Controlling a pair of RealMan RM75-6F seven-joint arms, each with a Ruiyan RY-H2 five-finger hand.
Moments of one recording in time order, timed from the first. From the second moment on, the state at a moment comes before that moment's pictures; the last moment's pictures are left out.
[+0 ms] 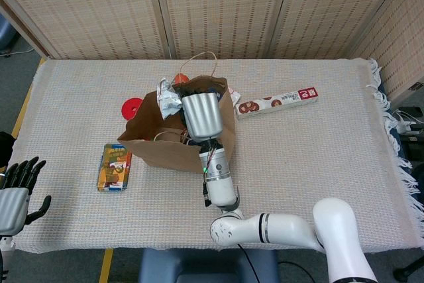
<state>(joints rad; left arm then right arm) -0.10 -1.13 -0.05 -1.60 1.48 1.48 0.05 1.21 -1.94 0.59 -1.36 -0.90 1.41 -0.86</state>
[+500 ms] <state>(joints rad) -0.10 -1.13 -0.05 -1.59 1.48 1.48 0.04 1.20 -1.89 0.61 -1.50 -0.76 1.40 -0.97</state>
